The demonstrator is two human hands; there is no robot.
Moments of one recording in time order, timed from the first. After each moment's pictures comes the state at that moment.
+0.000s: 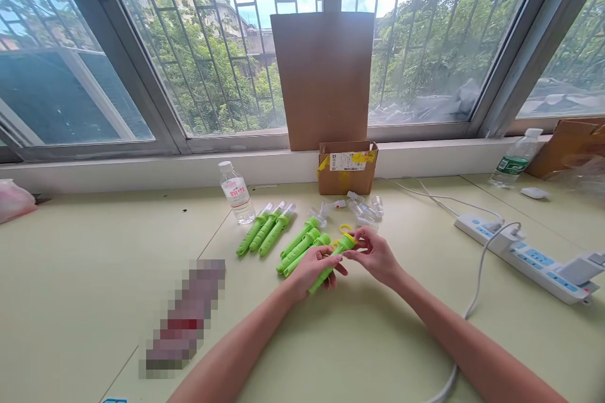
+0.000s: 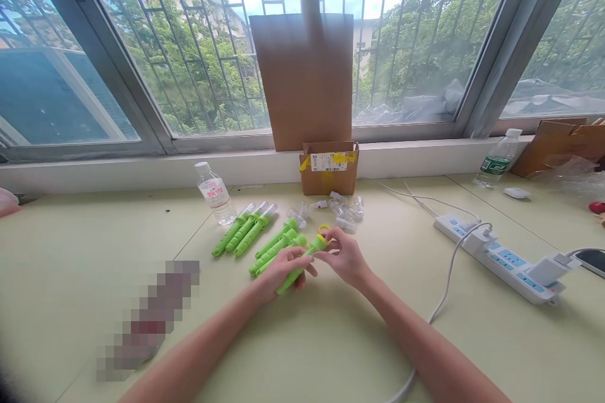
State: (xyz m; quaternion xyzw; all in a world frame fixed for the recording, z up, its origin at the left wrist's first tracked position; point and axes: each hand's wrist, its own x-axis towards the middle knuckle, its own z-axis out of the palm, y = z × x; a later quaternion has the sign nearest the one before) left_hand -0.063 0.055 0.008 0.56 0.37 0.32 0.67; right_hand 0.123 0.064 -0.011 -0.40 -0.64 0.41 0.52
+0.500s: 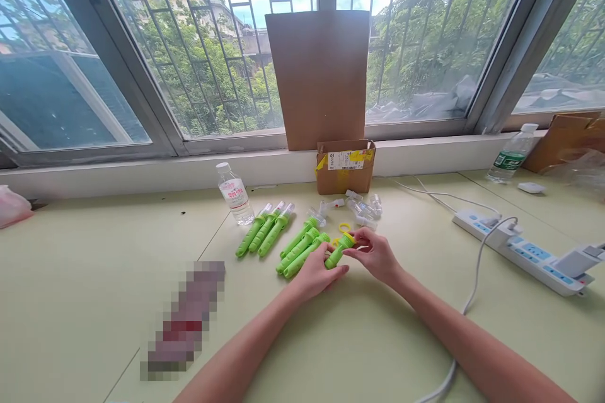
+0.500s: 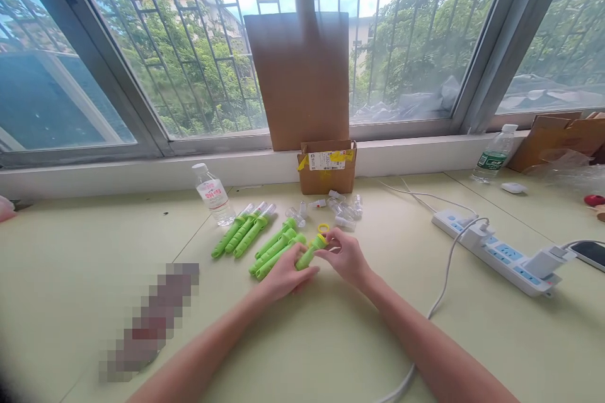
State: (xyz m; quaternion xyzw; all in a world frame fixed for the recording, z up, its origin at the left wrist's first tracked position) left_hand -0.057 0.048 0.003 0.67 0.44 0.30 0.52; right_hand 0.125 0.066 -0.020 -0.42 -0.65 0.35 0.53
